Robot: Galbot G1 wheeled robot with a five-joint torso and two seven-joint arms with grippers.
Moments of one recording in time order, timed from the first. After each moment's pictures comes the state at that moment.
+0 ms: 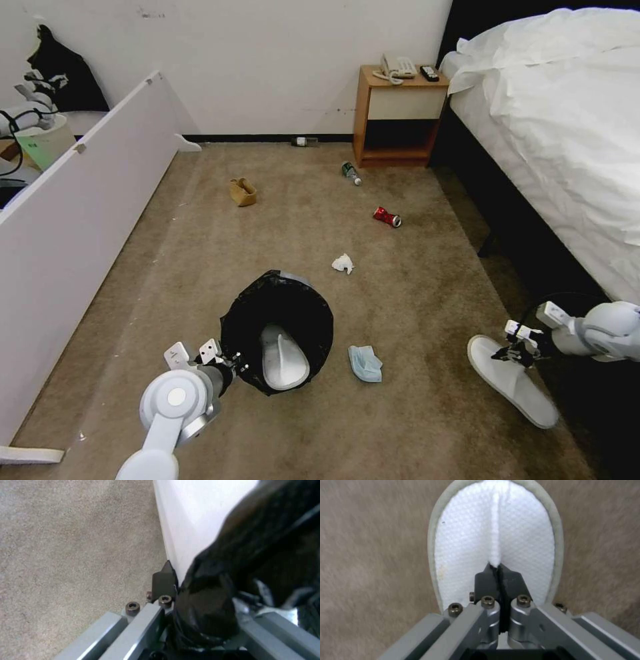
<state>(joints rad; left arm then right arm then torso) 1.29 -1.35 -0.49 -1.97 -1.34 0.74 -0.80 -2.55 -0.42 1.10 1.29 1.13 0.02 -0.51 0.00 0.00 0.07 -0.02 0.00</state>
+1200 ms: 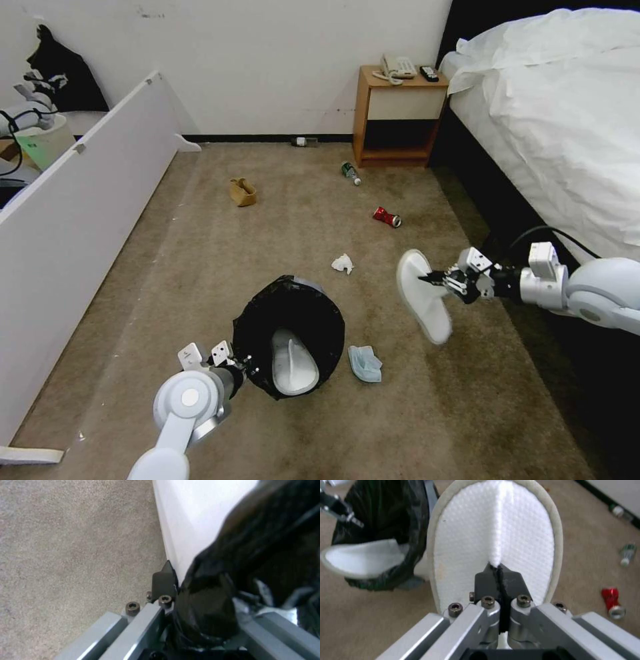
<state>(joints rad) 1.29 -1.35 -0.44 -1.95 -1.31 0.74 -0.79 -2.32 -0.25 1.38 1.84 1.08 0.08 -0.38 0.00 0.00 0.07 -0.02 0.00</state>
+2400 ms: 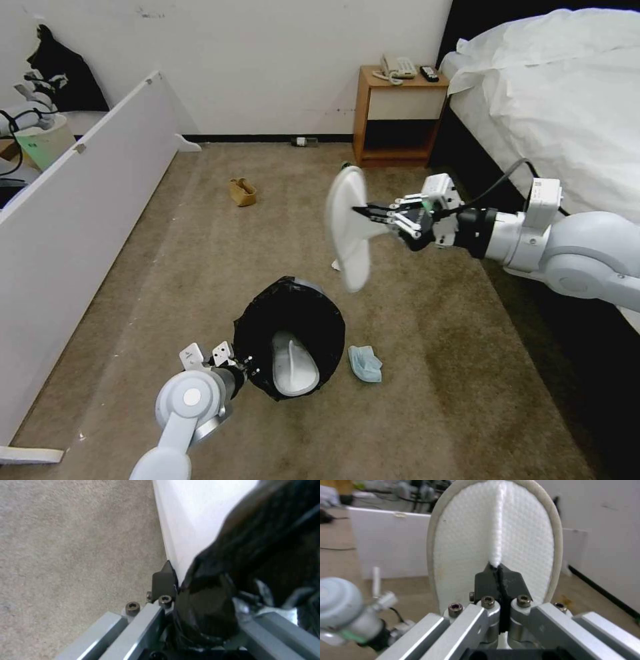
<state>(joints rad) 1.29 -1.36 -0.43 -1.95 -1.30 0.74 -0.80 -2.26 -0.35 1.60 2.14 1.31 0.17 -0.25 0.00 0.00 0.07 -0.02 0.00</state>
